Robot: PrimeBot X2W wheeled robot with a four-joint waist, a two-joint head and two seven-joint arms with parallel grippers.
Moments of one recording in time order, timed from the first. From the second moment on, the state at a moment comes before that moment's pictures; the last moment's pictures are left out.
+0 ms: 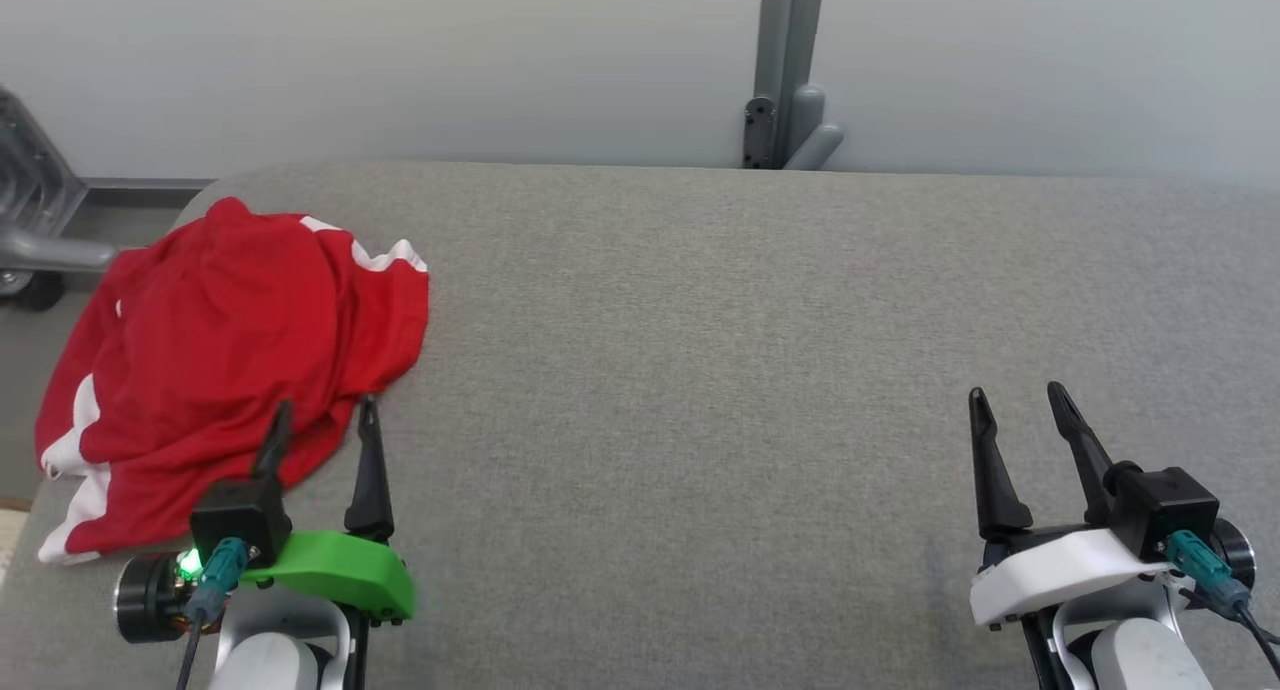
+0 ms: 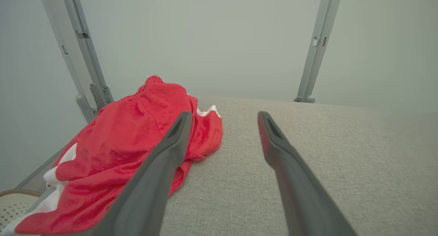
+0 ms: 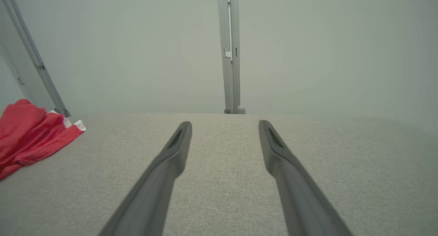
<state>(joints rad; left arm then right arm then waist) -0.13 0.15 -0.19 0.23 -0.27 0.10 -0.16 -0.04 -0.05 -0.02 0.15 0.12 0.13 -0.23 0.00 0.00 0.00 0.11</state>
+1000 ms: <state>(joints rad) -0.10 0.20 -0.13 0.17 -0.33 0.13 -0.17 -0.05 -0.05 0.05 0.11 0.15 0.13 -0.21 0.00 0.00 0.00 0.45</state>
